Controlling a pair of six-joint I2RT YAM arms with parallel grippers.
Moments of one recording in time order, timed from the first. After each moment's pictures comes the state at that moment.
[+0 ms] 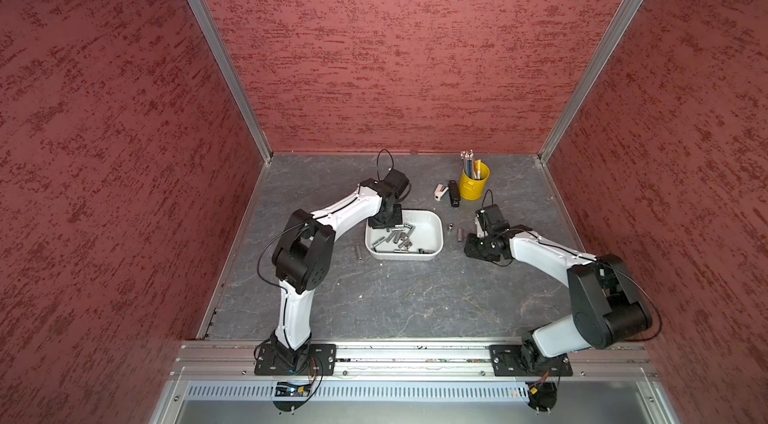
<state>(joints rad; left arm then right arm) -0.60 1.92 1.57 -0.88 -0.08 -0.63 0.30 1.51 0.78 -0.44 -0.09 0.49</state>
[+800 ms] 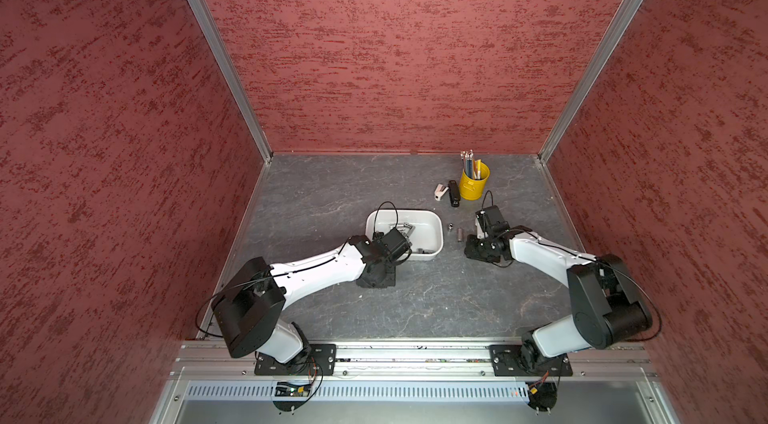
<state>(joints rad) -0.89 1.52 0.93 -0.80 -0.09 -0.86 0.30 1.51 0.78 -0.44 -0.10 0.49</state>
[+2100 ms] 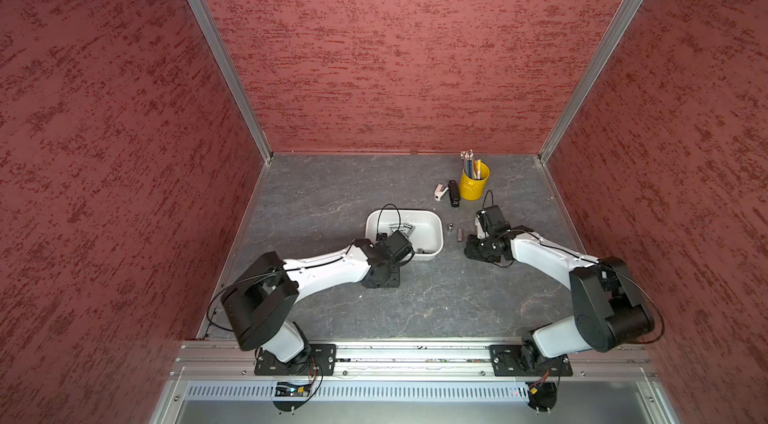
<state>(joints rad) -0.89 1.50 0.92 -0.70 -0.09 -0.88 0.31 1.47 0.79 -0.46 -0.12 0.48</state>
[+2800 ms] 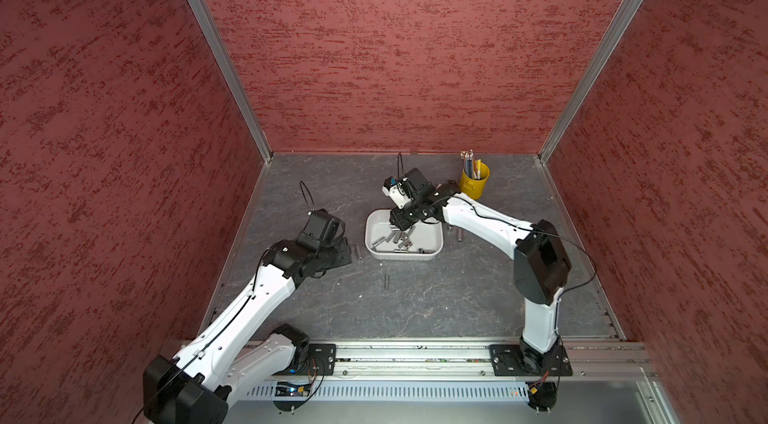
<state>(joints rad) -0.45 0.98 0.86 -0.89 -0.03 -0.64 0.71 2.00 1.67 -0.67 -0.16 0.04</state>
